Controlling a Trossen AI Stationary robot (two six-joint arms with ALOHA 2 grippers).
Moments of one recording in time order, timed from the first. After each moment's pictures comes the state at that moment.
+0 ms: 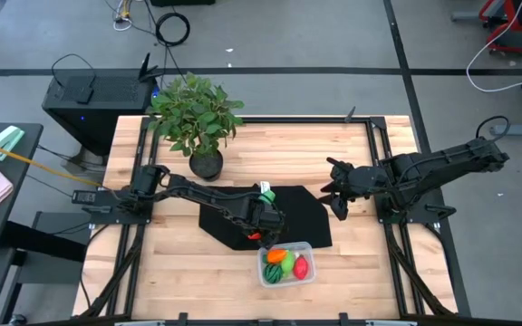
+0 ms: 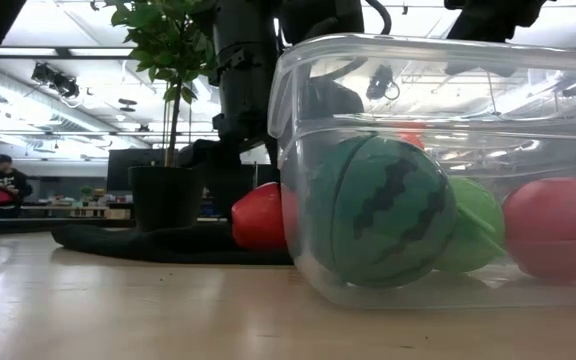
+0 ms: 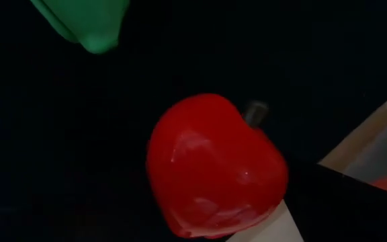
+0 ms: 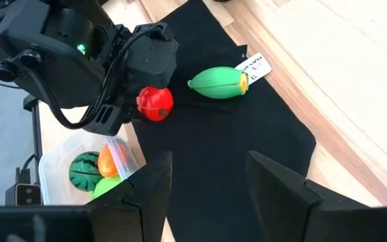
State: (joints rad) left arm -0.19 2.12 1.57 -0.80 0.00 -1.03; right arm 0.23 0.96 0.88 -0.69 0.23 0.71
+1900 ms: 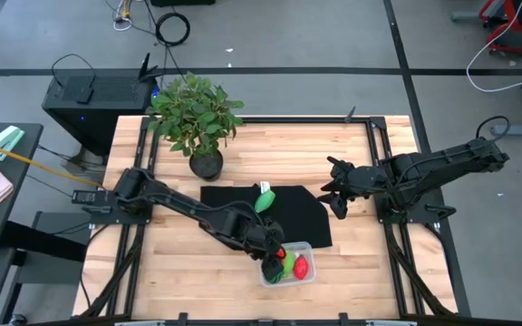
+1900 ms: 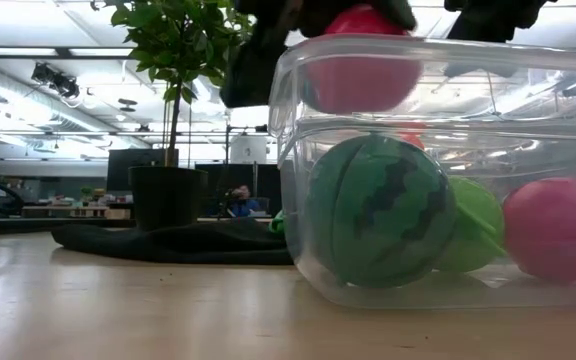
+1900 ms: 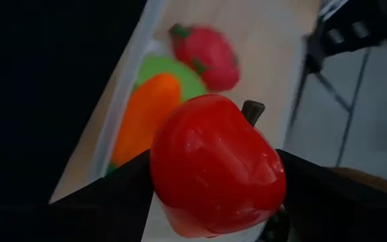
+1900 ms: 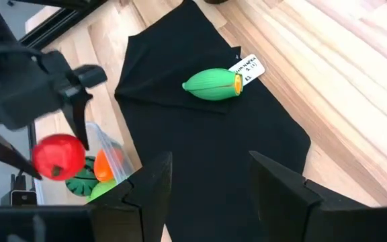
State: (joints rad) left arm -0.34 2.00 1.57 -0.45 0.09 -0.93; right arm 0.23 0.96 0.88 -0.70 0.24 0.73
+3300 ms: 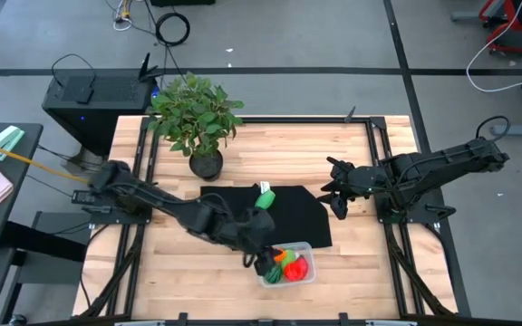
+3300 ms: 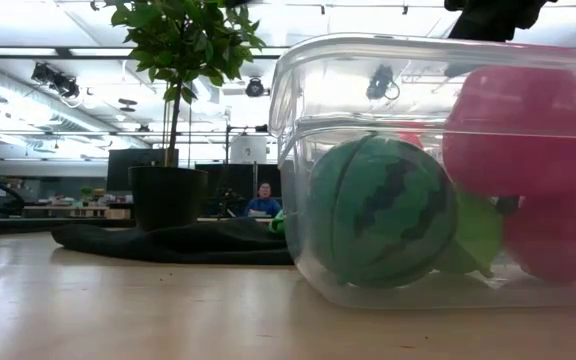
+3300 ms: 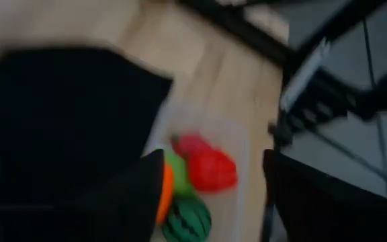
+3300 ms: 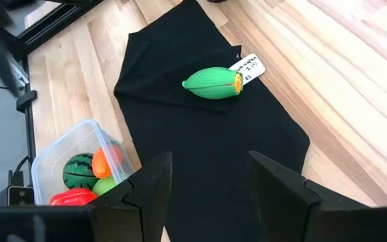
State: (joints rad) left arm -0.41 1.79 1.57 -0.45 -0.29 -0.80; right arm 0.23 0.96 0.88 -0.70 0.24 0.71
